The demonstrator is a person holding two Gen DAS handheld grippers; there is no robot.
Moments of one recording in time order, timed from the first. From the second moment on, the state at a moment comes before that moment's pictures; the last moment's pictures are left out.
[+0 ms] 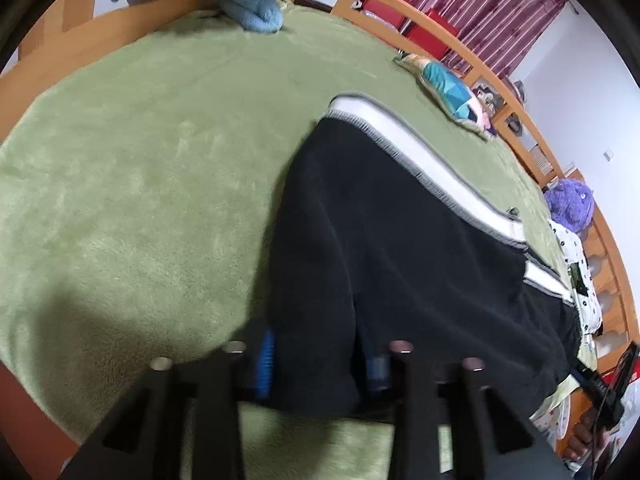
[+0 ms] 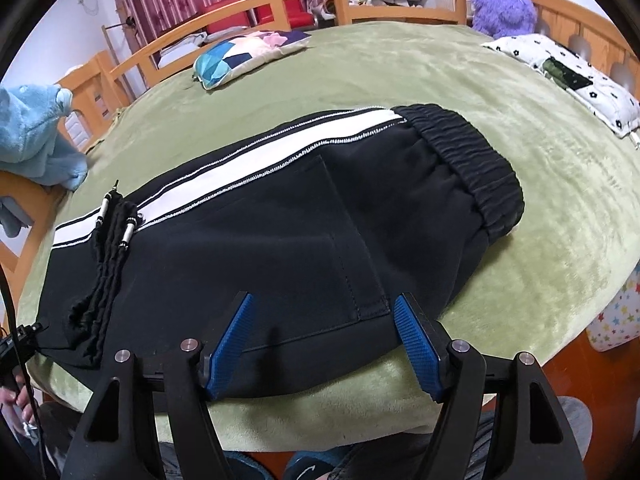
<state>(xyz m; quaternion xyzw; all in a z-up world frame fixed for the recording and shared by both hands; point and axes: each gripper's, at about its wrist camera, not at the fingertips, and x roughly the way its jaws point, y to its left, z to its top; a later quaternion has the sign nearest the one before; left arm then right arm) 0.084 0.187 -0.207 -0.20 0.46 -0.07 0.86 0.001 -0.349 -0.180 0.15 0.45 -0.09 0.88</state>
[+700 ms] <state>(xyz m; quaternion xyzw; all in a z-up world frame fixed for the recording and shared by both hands) 0.044 -0.072 -0.028 0.06 0.33 -0.18 0.92 -0.043 -0.416 -0.154 0.18 0.40 -0.06 0.90</state>
